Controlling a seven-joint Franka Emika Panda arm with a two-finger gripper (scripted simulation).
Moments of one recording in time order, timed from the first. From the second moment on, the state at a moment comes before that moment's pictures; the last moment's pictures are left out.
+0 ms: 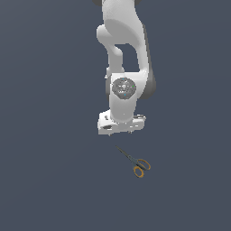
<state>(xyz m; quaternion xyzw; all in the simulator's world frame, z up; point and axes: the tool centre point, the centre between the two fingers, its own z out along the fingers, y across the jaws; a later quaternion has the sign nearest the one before) 0.017 0.023 0.114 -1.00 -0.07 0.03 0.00</state>
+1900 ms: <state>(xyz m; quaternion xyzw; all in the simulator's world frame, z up) 0.096 0.085 0.016 -0.95 -0.31 0.00 0.00</state>
